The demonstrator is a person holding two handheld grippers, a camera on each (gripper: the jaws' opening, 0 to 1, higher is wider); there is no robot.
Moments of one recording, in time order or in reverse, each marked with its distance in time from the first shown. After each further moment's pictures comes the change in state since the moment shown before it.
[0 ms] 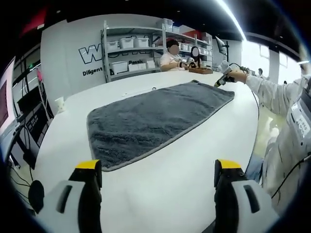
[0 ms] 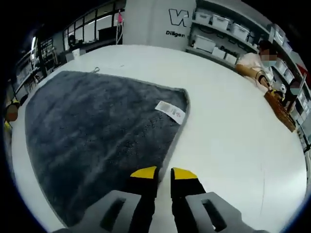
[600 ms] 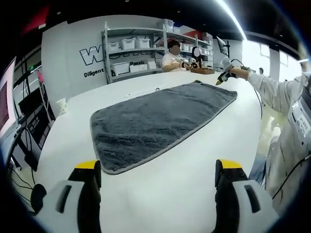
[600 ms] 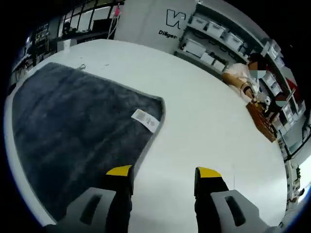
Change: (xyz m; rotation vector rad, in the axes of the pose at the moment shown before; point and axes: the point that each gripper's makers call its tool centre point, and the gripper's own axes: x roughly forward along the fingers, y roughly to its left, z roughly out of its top) left arm 0.006 0.007 0.004 0.016 -0.011 0.008; right arm -0.020 -0.034 0.009 -0.087 0.037 -0.161
